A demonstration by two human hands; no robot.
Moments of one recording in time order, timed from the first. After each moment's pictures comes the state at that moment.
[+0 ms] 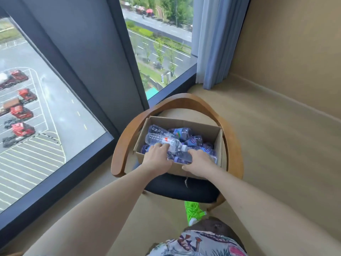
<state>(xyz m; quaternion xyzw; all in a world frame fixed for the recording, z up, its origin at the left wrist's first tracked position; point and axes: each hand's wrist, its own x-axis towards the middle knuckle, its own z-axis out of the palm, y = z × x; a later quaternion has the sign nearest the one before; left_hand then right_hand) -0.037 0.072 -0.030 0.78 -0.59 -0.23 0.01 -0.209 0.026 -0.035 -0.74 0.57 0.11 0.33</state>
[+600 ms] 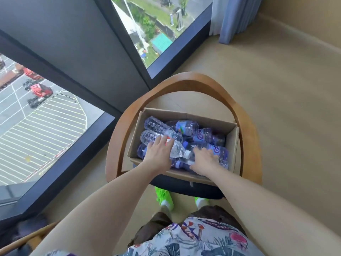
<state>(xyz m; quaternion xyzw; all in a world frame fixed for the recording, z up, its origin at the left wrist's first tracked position) -0.014 -0.042 -0.103 0.71 -0.64 -0.23 -0.18 -0.190 -0.089 -0.136 -0.73 0.53 0.26 0.35</state>
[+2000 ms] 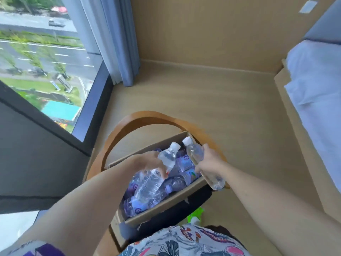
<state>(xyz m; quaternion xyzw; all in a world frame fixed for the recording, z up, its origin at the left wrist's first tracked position) 0.011 -0.171 -0.047 0.48 -0.65 -0.54 -0.24 -0.223 -0.062 -0.049 -0.38 0.83 -0.02 0.41</state>
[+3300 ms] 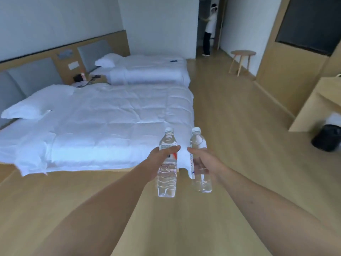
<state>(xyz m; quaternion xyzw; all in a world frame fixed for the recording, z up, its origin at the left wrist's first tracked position) -0.578 0.496 0.131 -0.04 -0.68 -0.66 -0.33 -0.495 0.683 0.119 0.27 0.66 -0.70 0.03</state>
